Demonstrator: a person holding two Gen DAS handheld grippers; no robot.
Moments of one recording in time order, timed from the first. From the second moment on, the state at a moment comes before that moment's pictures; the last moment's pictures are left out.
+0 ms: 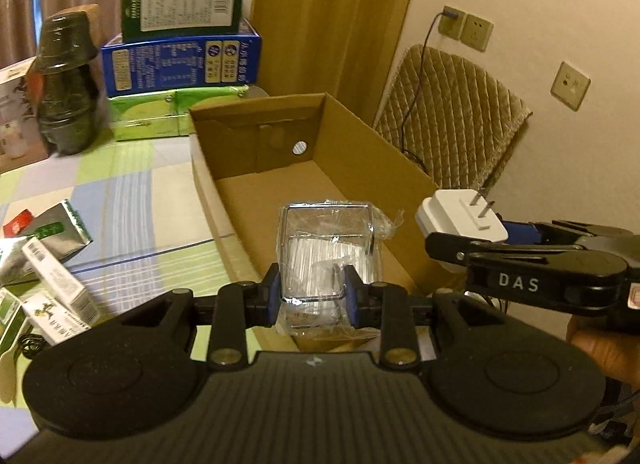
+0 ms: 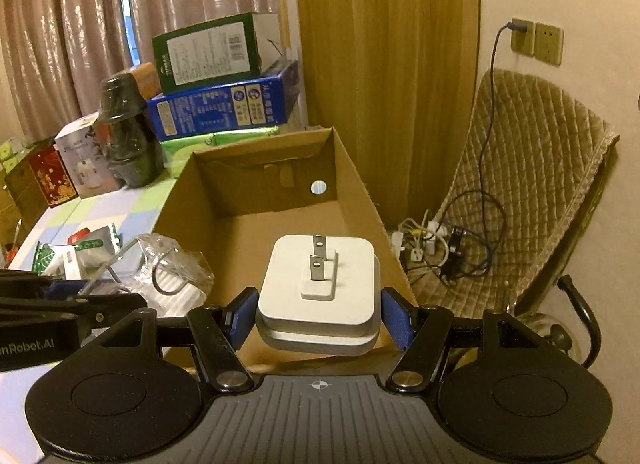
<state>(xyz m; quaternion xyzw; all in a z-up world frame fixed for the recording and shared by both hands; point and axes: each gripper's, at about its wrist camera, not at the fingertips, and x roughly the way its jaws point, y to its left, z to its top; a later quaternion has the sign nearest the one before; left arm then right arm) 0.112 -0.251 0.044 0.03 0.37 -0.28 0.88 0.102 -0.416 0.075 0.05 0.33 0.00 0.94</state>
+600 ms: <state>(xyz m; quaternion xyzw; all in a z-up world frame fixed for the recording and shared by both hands) 0.118 -0.245 0.038 0.01 0.36 -0.28 0.89 0.096 -0.427 0.067 0.08 0.32 -0.01 0.94</state>
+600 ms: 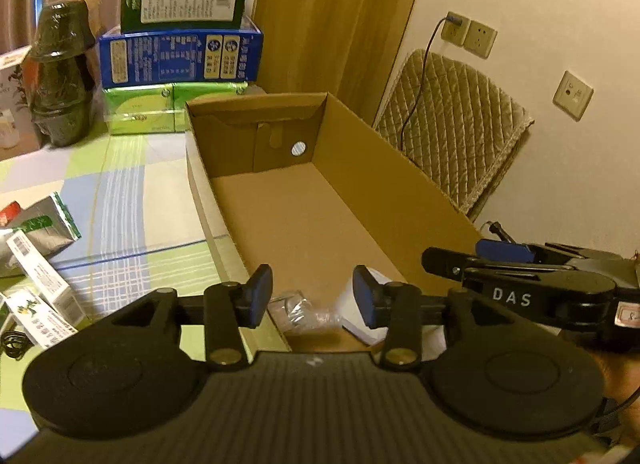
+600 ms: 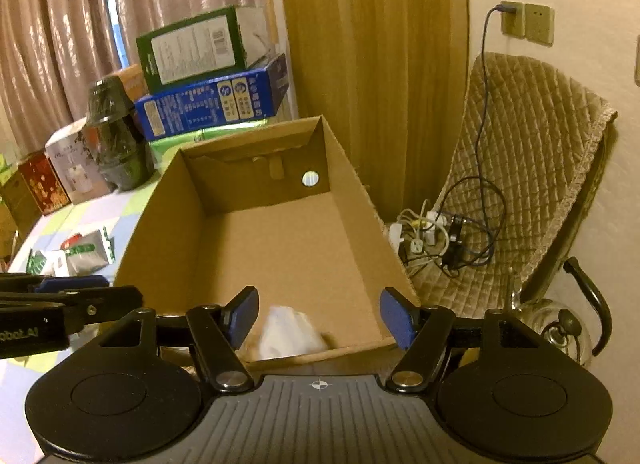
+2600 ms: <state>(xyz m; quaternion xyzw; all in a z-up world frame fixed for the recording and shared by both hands) 0.072 0.062 0.031 -0.01 0.34 -0.03 0.94 0.078 -0.177 0.044 -0.03 0.33 0.23 0.92</state>
